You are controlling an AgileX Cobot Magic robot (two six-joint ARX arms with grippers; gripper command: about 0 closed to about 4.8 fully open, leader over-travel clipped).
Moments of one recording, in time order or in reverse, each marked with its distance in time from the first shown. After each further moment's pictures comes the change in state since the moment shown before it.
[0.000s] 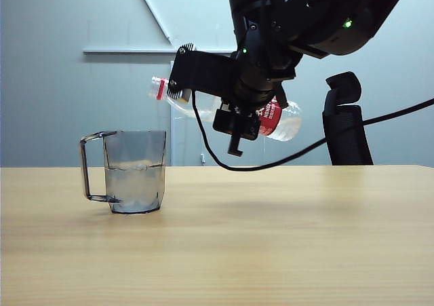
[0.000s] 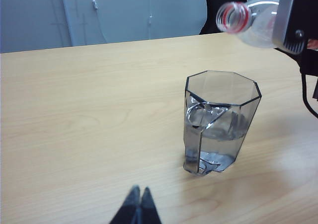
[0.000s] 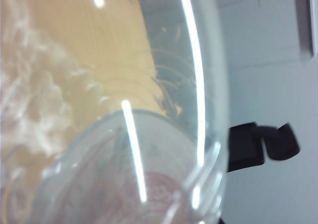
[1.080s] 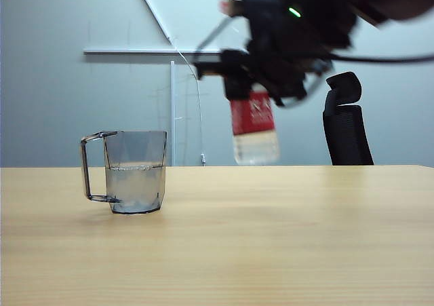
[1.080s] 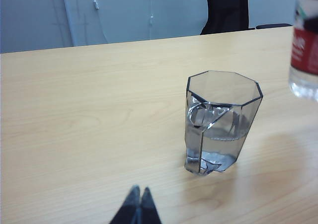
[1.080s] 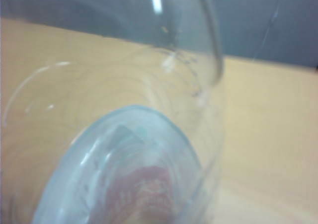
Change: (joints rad) left arm 0.003 0.000 0.000 0.000 0.000 0.000; right arm -0.024 -0.216 -0.241 0.064 -0.173 1.189
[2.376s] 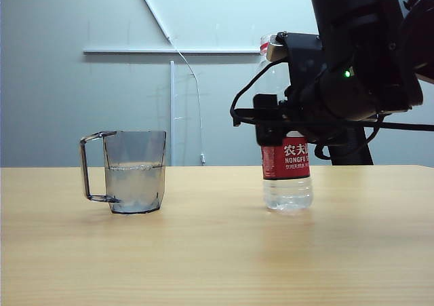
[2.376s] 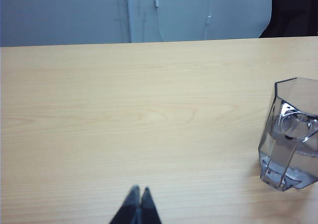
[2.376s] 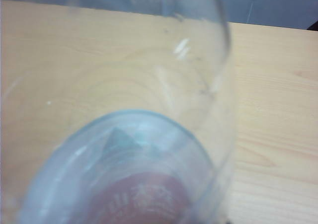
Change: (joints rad) left arm 0.220 0.000 0.000 0.000 0.004 0.000; right arm -0.045 0.043 -0.188 0.185 0.005 0.035
